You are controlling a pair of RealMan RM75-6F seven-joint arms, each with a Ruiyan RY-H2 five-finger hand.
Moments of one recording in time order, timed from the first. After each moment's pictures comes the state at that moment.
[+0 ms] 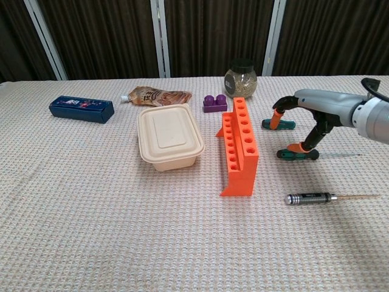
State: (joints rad) left arm -0.16 -1.09 -0.07 -1.77 1.53 1.44 0.17; right arm 0.70 -1.52 0.27 -1.48 -0.93 0.84 -0.35
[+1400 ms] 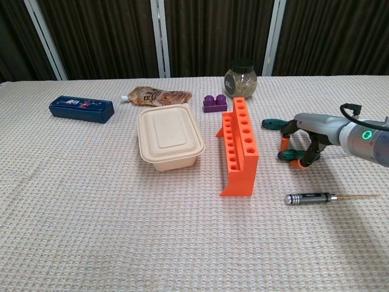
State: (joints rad) left arm -0.17 -1.09 -0.06 -1.75 1.52 1.45 0.12; right arm 0.78 -1.64 0.21 -1.26 -0.72 0.80 -0.38
